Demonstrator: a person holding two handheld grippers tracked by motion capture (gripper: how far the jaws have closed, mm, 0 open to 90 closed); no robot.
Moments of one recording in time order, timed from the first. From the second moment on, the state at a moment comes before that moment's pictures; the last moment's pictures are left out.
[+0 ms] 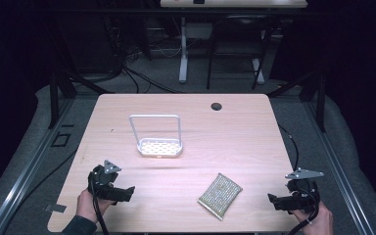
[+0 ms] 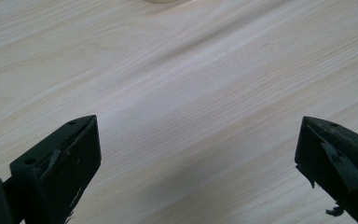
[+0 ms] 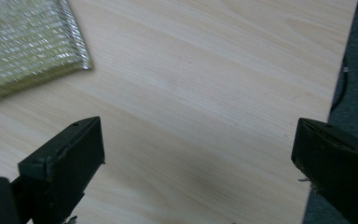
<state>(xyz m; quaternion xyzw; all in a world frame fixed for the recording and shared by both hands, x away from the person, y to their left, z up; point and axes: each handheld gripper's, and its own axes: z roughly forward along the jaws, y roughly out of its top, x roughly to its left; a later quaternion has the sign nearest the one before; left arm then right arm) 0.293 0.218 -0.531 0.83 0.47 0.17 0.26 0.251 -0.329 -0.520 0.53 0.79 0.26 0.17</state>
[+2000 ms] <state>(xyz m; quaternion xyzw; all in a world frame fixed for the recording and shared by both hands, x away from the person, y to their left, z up) 0.288 0.000 -0.538 0.90 0.30 0.08 0.29 0.268 -0.321 -0.519 0.51 0.80 0.26 0.18</state>
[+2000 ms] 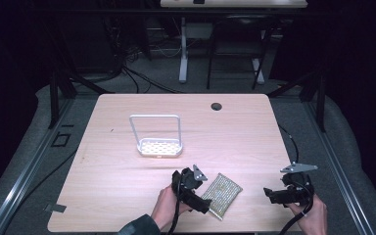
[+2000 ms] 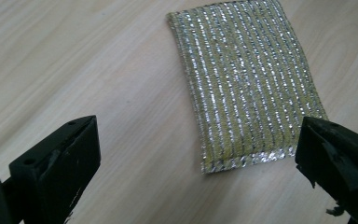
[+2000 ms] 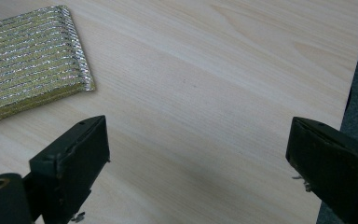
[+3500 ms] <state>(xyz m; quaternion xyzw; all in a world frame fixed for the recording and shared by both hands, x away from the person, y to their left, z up) 0.288 -0.029 -0.561 0.92 0.28 0.03 0.29 0.264 -0.319 -0.517 0.50 0.80 0.26 0.19</state>
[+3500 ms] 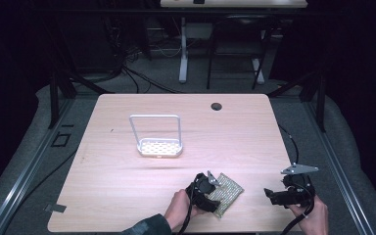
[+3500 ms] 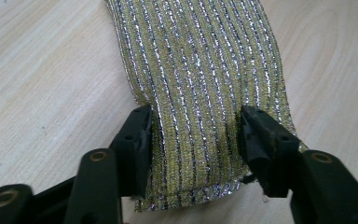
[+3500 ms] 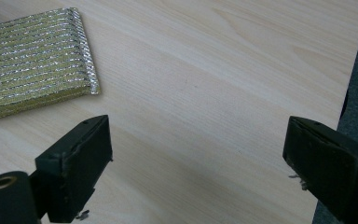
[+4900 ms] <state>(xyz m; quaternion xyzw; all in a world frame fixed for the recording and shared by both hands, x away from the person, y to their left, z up) 0.279 0.001 -0.519 0.91 0.23 0.07 0.35 0.262 -0.316 -0.516 0.49 0.81 0.26 0.20</state>
